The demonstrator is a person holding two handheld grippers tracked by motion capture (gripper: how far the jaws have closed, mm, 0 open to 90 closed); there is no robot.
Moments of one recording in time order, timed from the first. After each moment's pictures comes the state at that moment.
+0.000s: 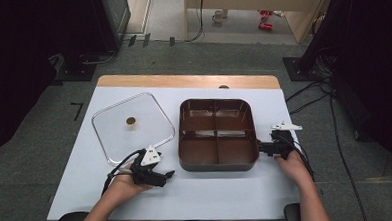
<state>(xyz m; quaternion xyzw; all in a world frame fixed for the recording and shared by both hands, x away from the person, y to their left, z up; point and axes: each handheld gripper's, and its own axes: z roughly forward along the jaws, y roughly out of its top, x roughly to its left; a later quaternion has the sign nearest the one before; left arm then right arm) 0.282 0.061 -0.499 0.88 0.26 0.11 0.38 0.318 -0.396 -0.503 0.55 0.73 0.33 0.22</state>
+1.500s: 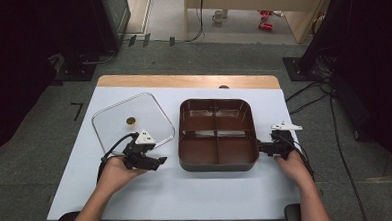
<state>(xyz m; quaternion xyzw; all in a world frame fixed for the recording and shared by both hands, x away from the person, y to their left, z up) 0.314 0.074 -0.454 0.89 0.30 0.09 0.34 0.318 -0.396 -0.503 0.55 0.73 0.33 0.22</state>
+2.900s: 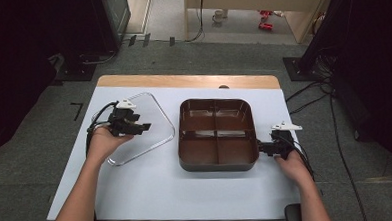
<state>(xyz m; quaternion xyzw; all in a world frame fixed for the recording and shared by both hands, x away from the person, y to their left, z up) 0.408 0.123 -0.434 0.85 0.37 0.12 0.36 0.318 -0.396 -0.504 0.55 0.73 0.33 0.22</state>
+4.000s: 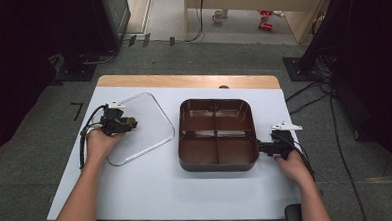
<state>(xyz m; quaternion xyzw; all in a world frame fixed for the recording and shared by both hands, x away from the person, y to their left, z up) 0.427 0.154 -0.471 0.83 0.44 0.14 0.32 0.318 -0.396 -0.504 0.55 0.73 0.33 0.22</state>
